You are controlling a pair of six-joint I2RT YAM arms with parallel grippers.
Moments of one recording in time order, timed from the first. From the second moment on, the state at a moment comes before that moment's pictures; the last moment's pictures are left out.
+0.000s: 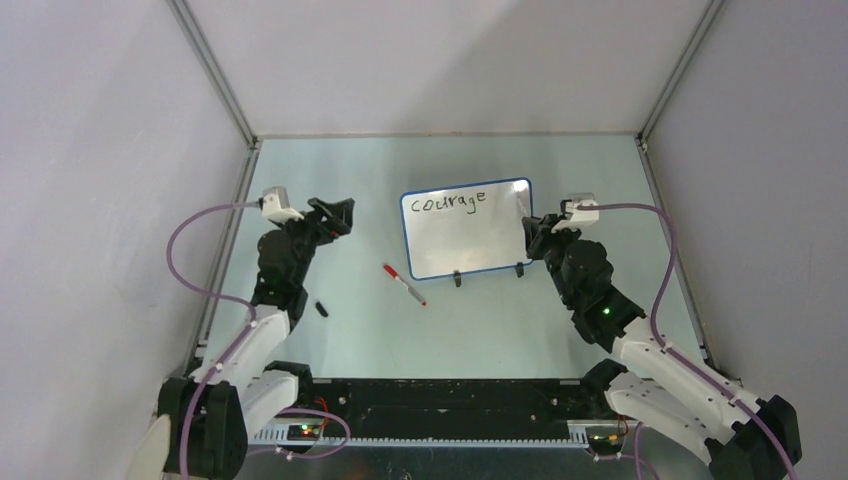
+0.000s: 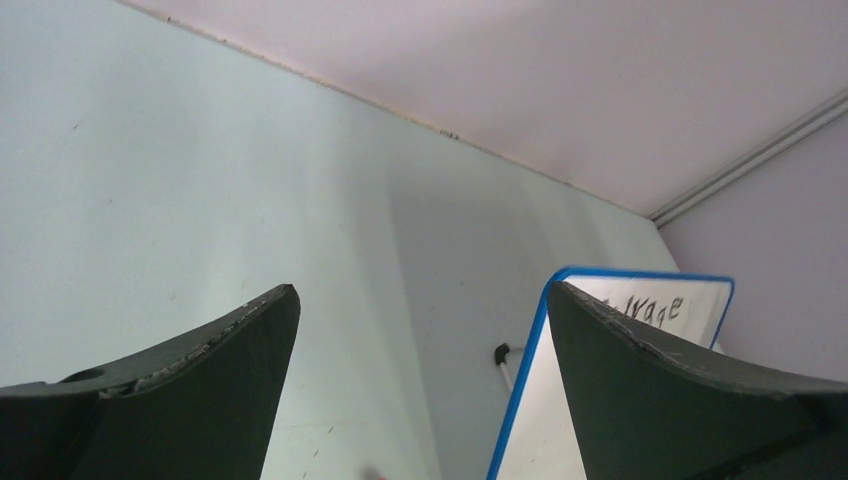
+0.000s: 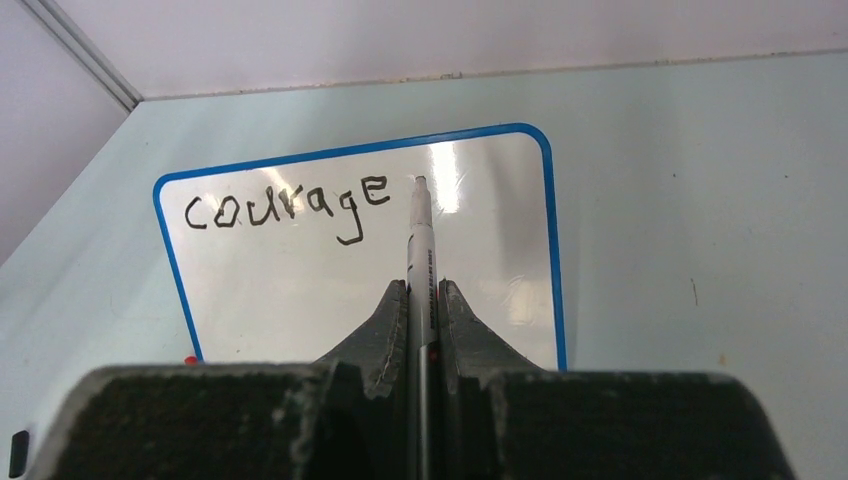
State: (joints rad) left arm -0.12 0.96 0.37 0.59 0.06 -0.56; right arm 0.64 0.81 0.56 0.20 0.41 0.25
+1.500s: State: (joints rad) left arm -0.13 1.33 0.27 1.28 0.41 -0.74; right arm 0.65 0.92 0.56 0.21 0.38 0.23
